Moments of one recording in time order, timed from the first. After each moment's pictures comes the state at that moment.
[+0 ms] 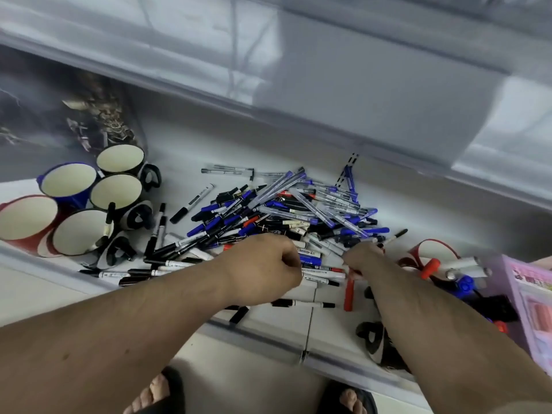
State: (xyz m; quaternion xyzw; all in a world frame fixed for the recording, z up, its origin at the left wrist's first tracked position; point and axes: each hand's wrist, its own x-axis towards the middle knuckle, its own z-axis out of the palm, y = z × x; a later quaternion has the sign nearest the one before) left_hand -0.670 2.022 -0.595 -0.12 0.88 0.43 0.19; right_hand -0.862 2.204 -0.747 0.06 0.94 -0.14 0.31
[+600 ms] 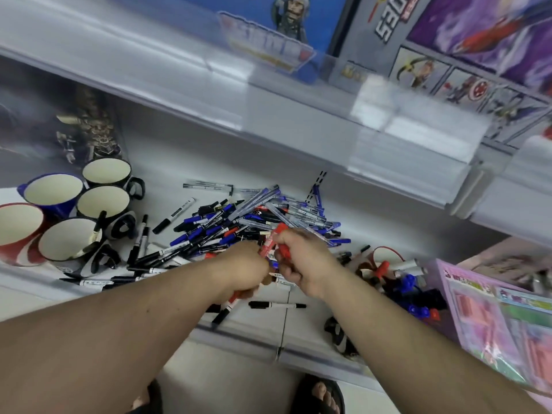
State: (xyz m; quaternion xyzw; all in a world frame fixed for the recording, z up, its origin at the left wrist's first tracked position) left_hand -0.669 2.025 -0.619 -0.26 0.74 0.59 0.20; right_hand -0.730 2.139 -0.604 0.06 0.74 -0.57 0.34
